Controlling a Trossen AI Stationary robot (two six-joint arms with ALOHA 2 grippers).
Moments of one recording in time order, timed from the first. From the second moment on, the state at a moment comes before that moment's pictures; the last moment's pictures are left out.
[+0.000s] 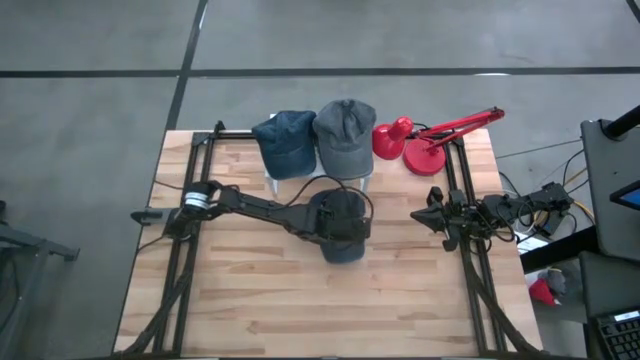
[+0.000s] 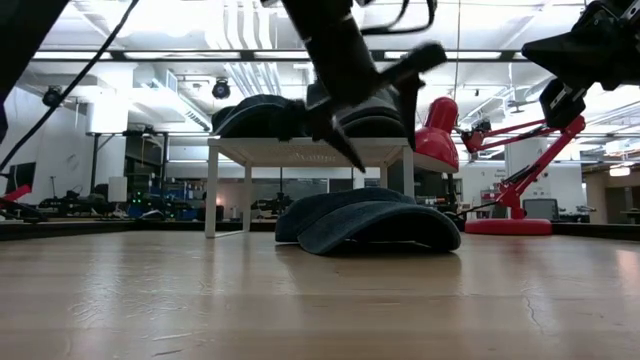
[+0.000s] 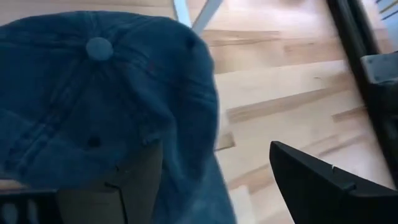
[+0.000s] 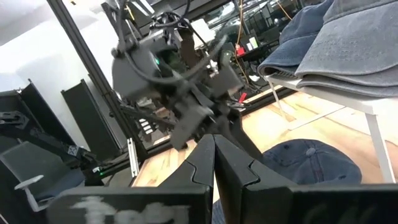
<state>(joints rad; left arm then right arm) -0.14 2.07 1.74 -0.65 -0.52 -1.42 0.32 0.00 0.04 0.08 0.34 0.45</state>
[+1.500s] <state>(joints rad) -0.13 2.29 1.75 -0.75 -0.24 -1.39 0.32 0.00 0.04 0.08 0.34 0.45</state>
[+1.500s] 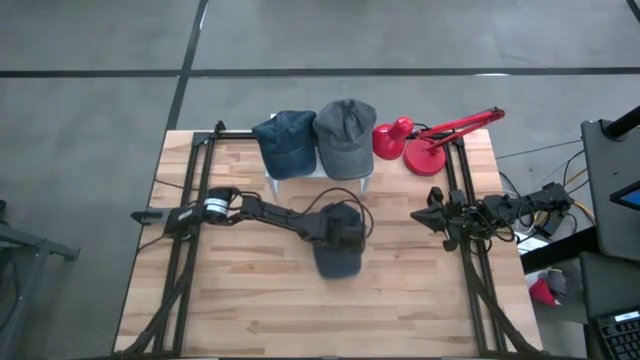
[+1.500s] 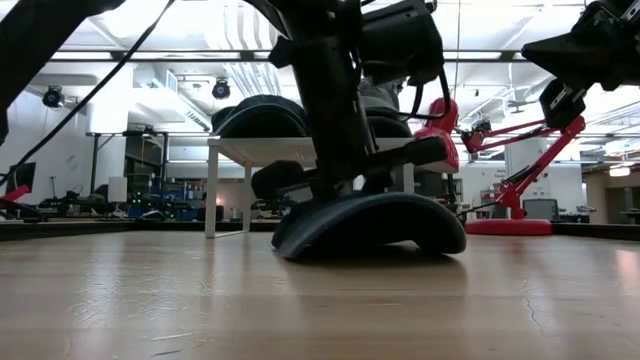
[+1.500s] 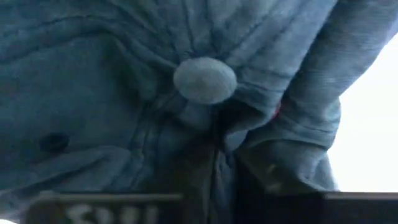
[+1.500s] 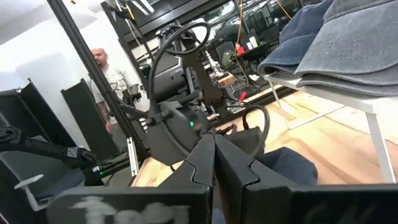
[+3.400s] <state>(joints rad) -0.47 1.94 1.96 -0.78 -0.66 -1.20 0.32 0.00 0.04 0.08 0.34 0.45</state>
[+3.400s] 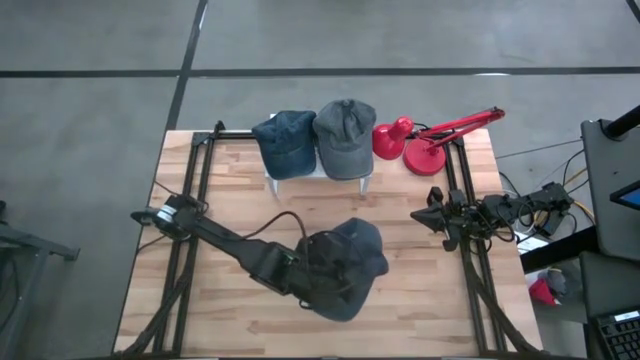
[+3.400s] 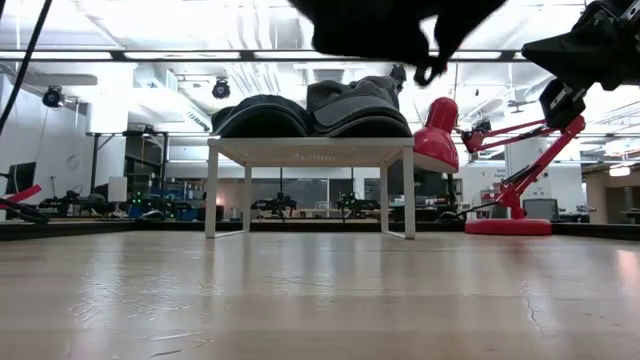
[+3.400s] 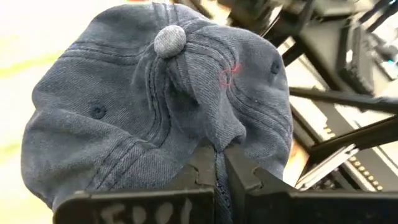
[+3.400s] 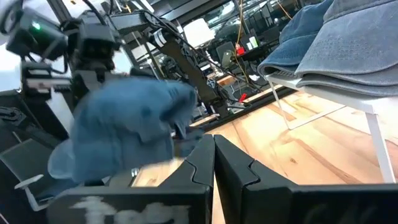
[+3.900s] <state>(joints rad) -0.46 1.94 2.34 -1.18 -0.99 -1.11 0.32 0.00 0.04 0.08 0.34 0.44</state>
